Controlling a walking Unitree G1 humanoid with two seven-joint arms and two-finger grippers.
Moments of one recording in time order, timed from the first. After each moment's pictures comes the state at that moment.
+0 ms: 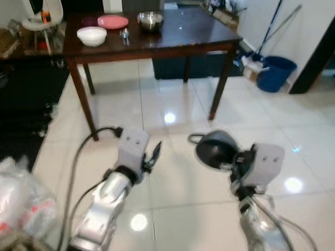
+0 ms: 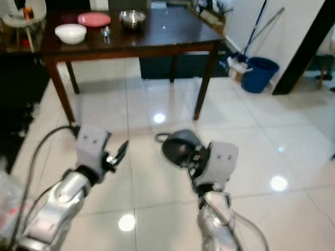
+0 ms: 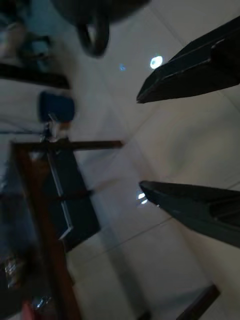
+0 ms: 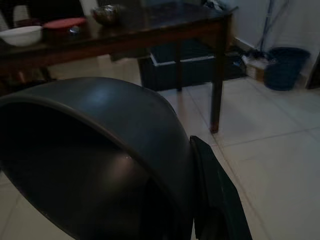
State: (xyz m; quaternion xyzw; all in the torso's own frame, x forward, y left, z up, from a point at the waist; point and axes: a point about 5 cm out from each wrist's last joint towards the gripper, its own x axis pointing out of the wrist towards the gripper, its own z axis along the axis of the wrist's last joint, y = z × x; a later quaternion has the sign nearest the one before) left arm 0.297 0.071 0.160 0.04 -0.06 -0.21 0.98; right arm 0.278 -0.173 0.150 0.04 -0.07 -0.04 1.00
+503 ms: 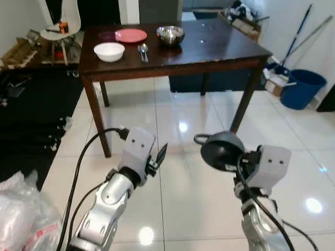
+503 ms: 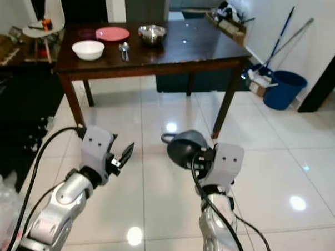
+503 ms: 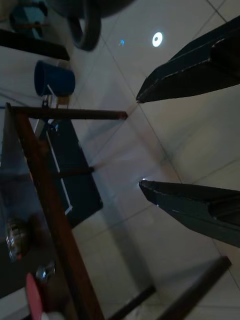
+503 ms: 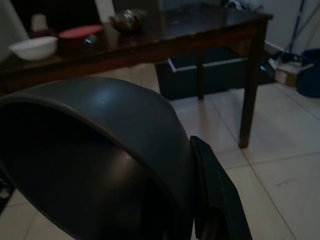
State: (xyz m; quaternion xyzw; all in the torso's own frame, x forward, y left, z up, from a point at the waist) left arm 0.298 0.077 0.155 0.04 -0.06 -0.20 0.98; right arm 0.278 -0.167 0.147 0.04 -0.06 -0.03 1.00
